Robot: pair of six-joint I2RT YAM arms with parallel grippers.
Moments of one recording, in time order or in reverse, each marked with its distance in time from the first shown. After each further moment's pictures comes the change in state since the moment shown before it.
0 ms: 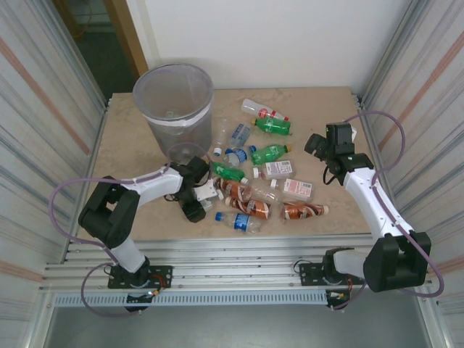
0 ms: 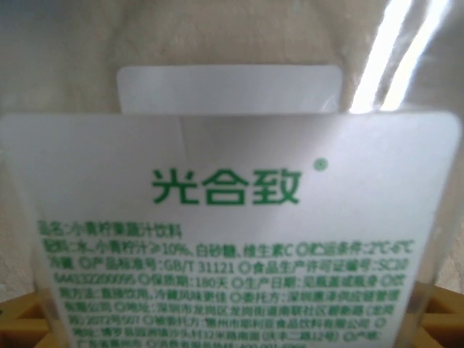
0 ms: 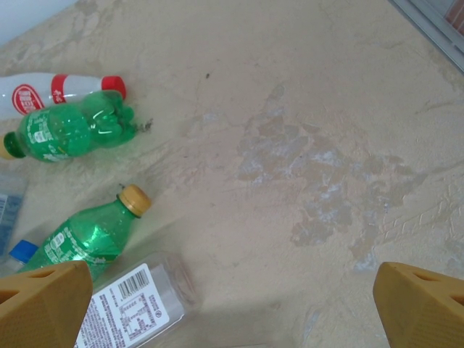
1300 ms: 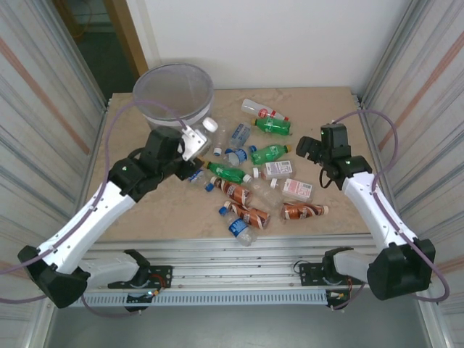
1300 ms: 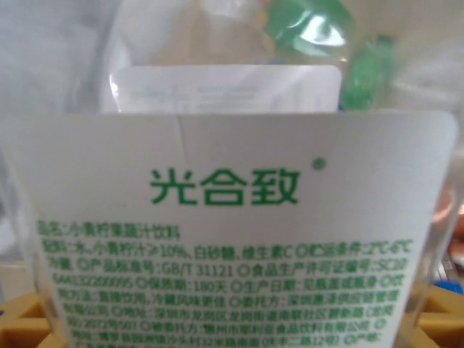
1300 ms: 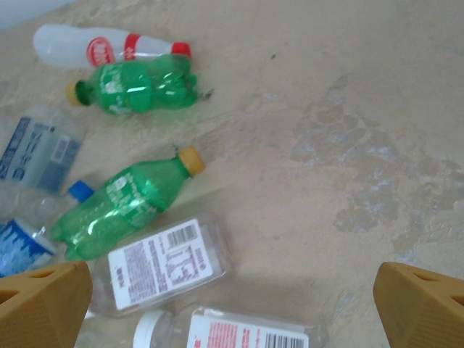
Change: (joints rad) left arm -0.032 -0.492 0.374 0.080 -0.274 -0.208; right arm 0.128 -0.071 0.000 -0.048 -0.050 -0.084
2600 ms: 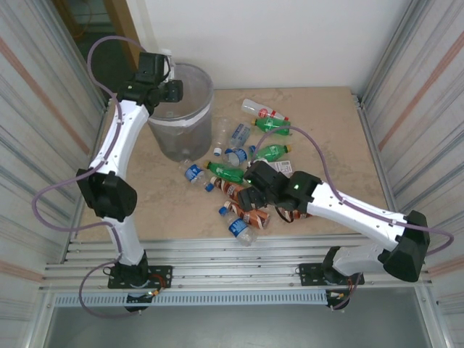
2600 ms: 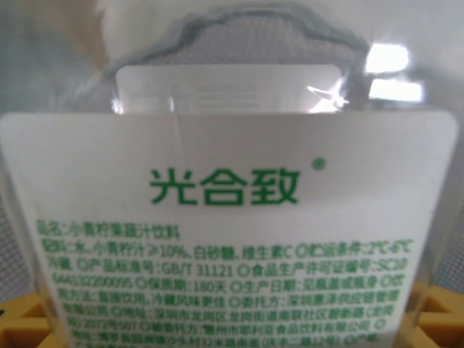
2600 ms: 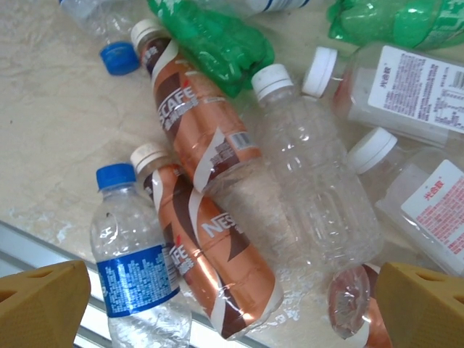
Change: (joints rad) left arm 0.391 0.733 0.761 -0.100 0.061 -0.377; right arm 0.748 0.128 0.131 -0.301 0.088 0.051
